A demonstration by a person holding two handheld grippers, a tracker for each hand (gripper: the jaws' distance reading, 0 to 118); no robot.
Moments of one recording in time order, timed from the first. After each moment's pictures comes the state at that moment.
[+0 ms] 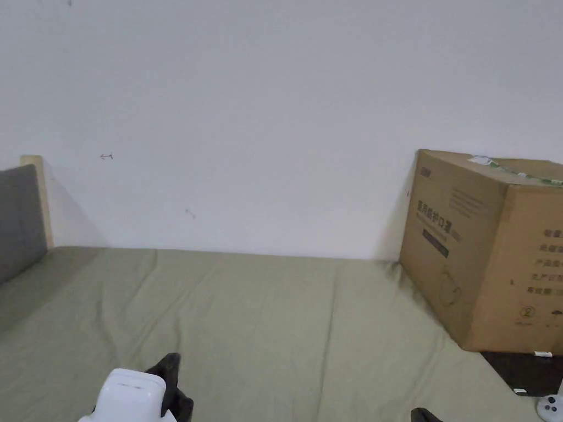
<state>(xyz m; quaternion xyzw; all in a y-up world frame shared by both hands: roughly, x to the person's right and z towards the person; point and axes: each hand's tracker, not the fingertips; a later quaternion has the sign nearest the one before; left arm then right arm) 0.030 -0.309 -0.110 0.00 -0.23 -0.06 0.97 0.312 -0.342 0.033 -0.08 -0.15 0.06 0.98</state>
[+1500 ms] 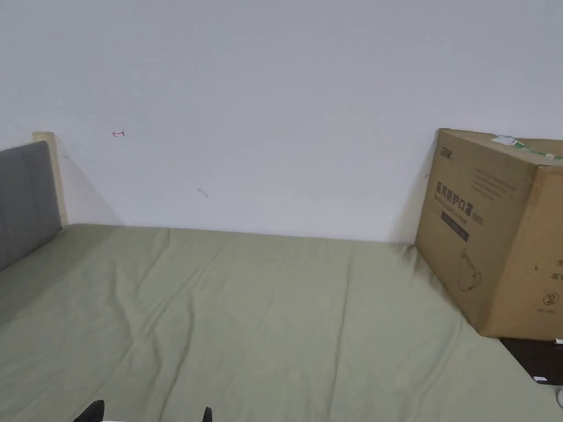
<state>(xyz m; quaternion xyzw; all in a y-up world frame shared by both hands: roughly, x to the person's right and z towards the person) 0.006 -0.385 -0.122 -0.03 -0.18 -0.02 0.98 0.321 -0.382 0.017 -0.07 -0.19 0.00 0.98</state>
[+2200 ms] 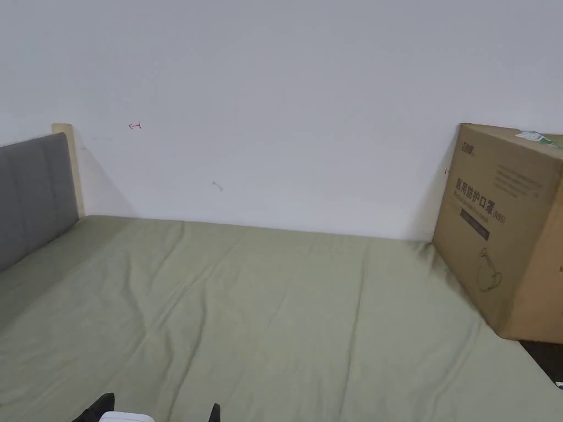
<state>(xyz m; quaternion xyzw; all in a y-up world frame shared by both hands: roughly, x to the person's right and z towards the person) 0.006 -0.385 -0.126 -0.04 -0.19 -0.01 0.98 0.318 -0.381 0.018 -0.06 -0.18 0.00 0.98</state>
